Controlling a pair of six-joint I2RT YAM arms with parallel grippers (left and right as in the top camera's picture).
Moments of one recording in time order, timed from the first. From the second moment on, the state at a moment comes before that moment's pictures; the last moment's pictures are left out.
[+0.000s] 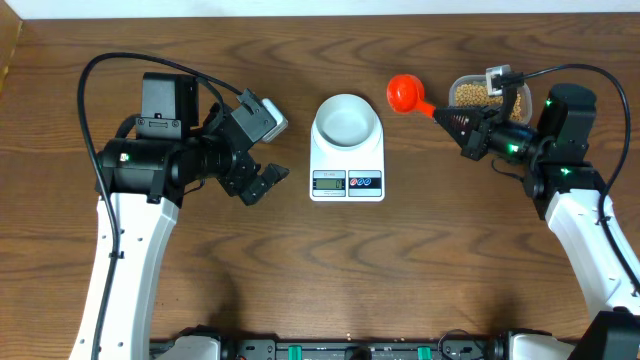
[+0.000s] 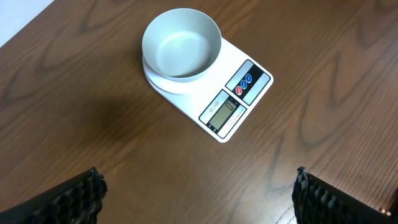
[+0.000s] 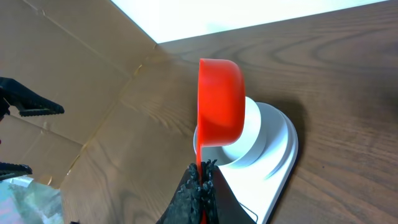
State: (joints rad) left arm -0.09 1.33 1.38 -1.09 0.50 0.72; right arm -0.05 1.42 0.90 0.02 -0.97 0.26
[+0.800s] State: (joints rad) left arm -0.09 1.33 1.38 -1.09 0.50 0.72; right arm -0.05 1.42 0.90 0.10 -0.90 0.26
